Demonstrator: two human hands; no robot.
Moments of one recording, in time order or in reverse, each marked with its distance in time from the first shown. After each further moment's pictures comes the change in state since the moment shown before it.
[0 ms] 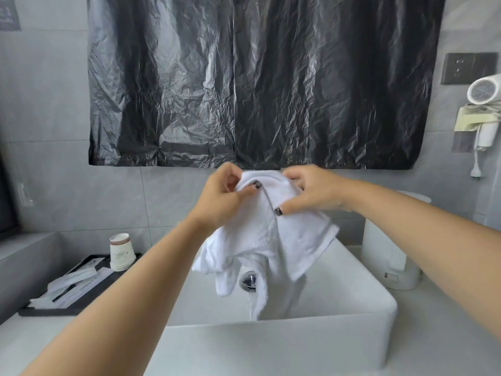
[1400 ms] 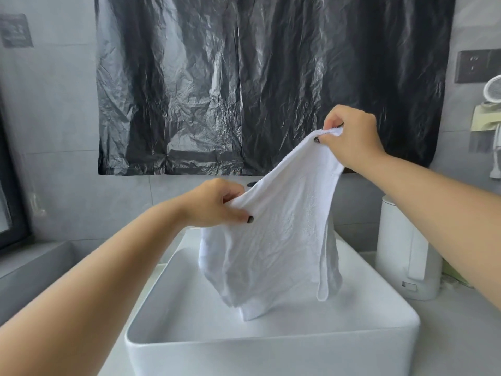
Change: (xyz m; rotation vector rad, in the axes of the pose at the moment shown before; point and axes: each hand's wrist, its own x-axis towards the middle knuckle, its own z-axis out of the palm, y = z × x) left_hand 0.022 0.020 -0.053 0.788 -0.466 -0.006; right_hand 0.040 0.009 -0.063 -0.248 0.853 -0.131
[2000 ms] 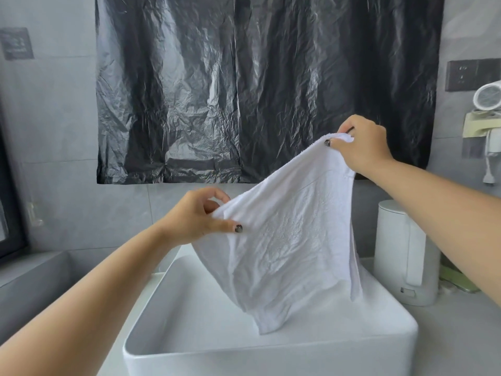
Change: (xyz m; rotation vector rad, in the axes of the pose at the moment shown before) left_hand -0.021 -0.013 0.007 -0.422 0.176 -0.117; right_hand 0.006 0.025 -0.011 -0.052 0.025 0.184
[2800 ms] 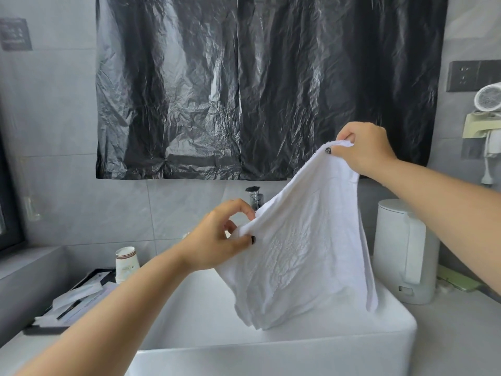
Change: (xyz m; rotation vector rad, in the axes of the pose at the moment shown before) left_hand -0.022 -0.007 0.040 0.091 -0.019 0.227; right_hand -0.004 0.000 -0.003 -0.061 -0.097 -0.043
